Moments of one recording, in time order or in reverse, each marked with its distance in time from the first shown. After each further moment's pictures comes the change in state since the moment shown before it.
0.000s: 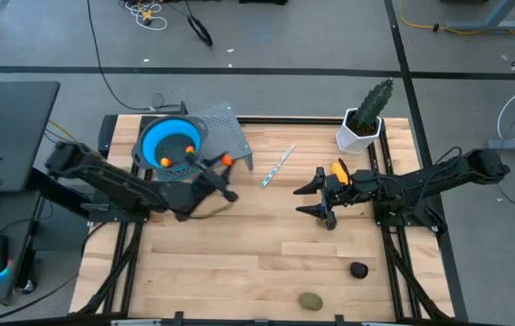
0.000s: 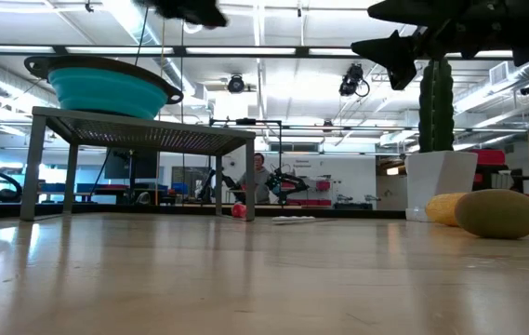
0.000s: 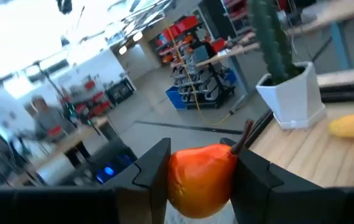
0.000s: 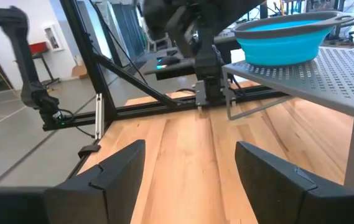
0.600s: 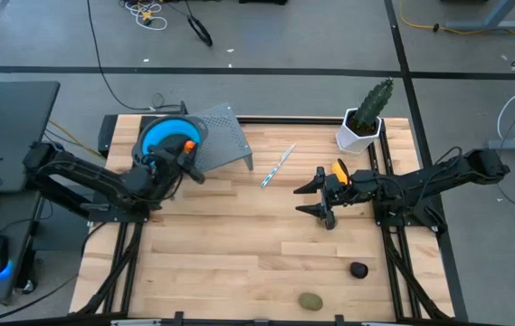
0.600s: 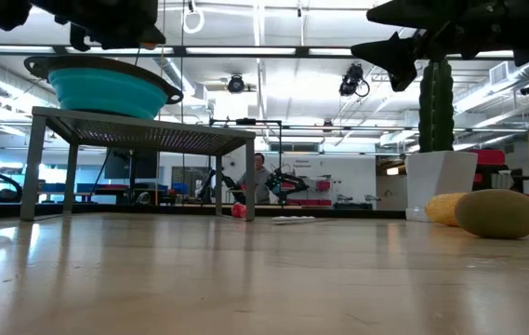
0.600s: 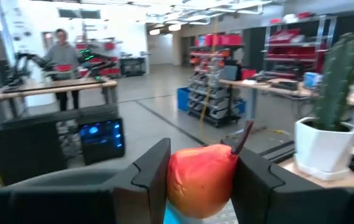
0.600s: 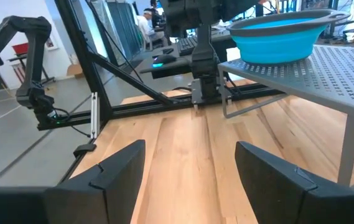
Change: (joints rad) left arm 0.040 -0.403 -0.345 0.127 -0.088 -0.275; right arm 0.000 0.001 0.000 -0.010 0.018 0.000
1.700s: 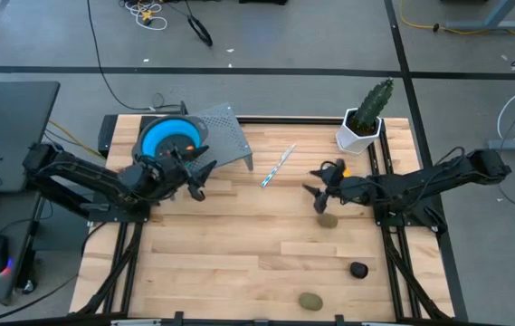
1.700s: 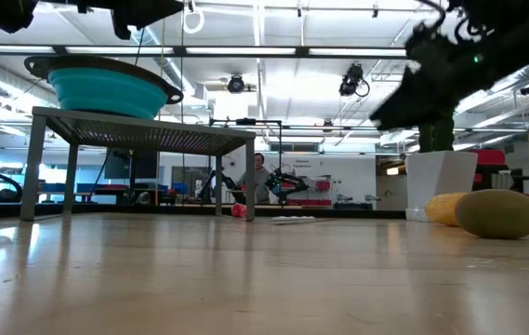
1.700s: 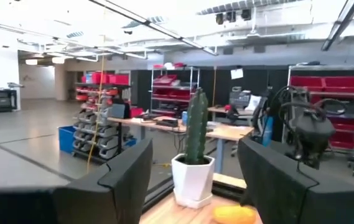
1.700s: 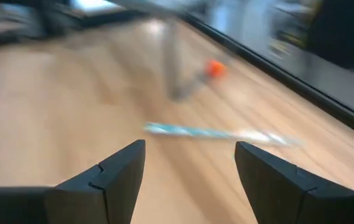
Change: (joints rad) left arm 0.036 0.021 0.001 0.142 0.571 -0.044; right arm -0.004 -0.033 -0.001 -0.448 0.549 0.115
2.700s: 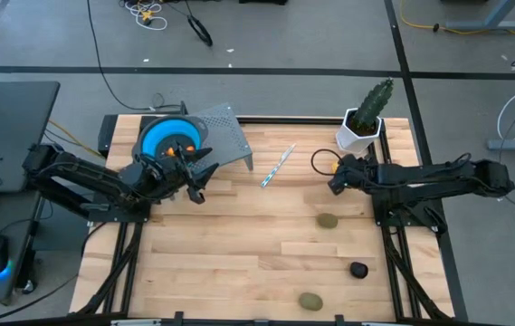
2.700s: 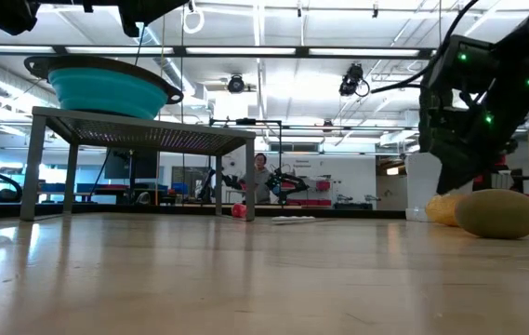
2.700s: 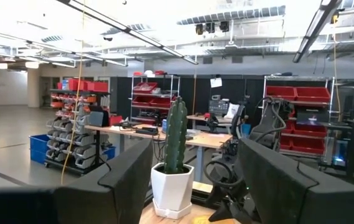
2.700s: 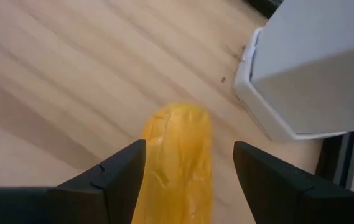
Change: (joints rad) left arm 0.025 0.014 0.000 0.041 0.118 -0.026; right arm -0.298 -0.011 -0.006 -0.675 0.058 0.280
